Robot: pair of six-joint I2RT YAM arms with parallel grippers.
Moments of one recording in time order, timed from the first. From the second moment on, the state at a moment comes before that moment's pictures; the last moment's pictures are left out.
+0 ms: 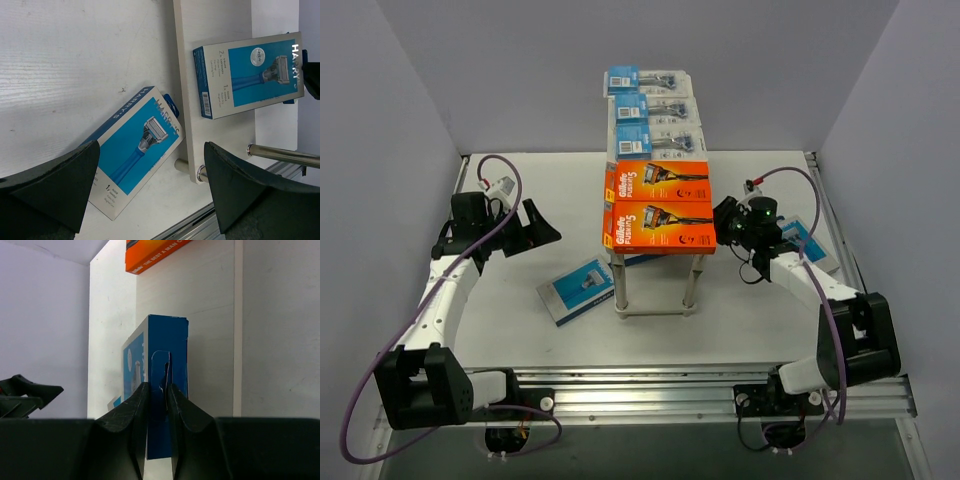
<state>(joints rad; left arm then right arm) 0.04 1.25 1.01 -0.47 0.55 -0.36 0.19 1.39 0.76 0.22 -0.40 0.86</state>
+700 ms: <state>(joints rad) 0.04 1.26 1.01 -0.48 0.55 -0.36 0.20 1.66 0.83 0.37 -0.36 0.89</state>
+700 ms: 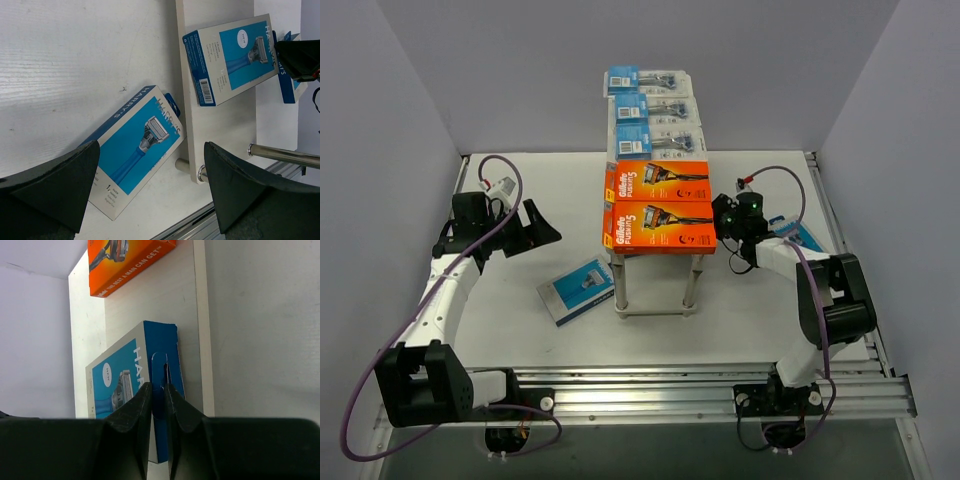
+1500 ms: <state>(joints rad) 0.04 1.30 1.00 -0.47 0.57 -0.36 0.27 1.71 0.89 0.36 -0.16 0.89</state>
